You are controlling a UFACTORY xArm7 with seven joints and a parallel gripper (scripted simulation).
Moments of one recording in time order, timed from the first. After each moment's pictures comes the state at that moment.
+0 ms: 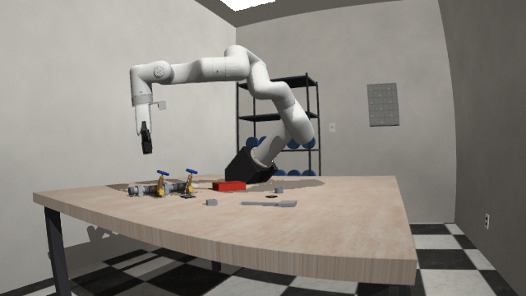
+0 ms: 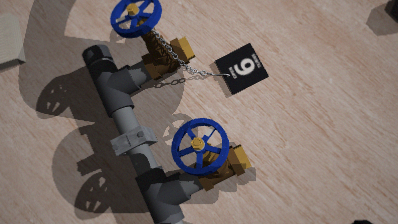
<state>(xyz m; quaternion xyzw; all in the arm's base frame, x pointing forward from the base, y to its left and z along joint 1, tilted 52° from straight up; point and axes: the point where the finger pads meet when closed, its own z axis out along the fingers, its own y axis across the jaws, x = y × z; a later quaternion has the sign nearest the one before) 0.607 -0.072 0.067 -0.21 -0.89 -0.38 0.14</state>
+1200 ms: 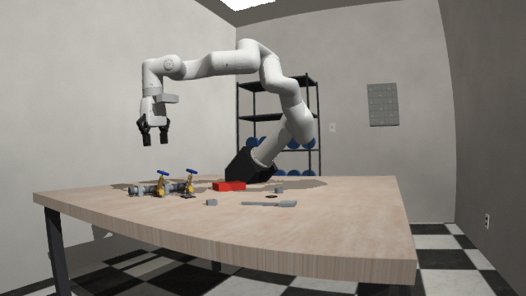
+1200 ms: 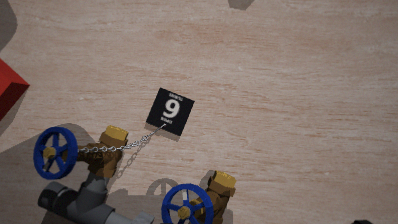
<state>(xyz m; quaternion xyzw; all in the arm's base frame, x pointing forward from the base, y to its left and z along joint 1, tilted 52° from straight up) 0.582 -0.077 0.095 -0.52 -0.74 -0.34 0.25</state>
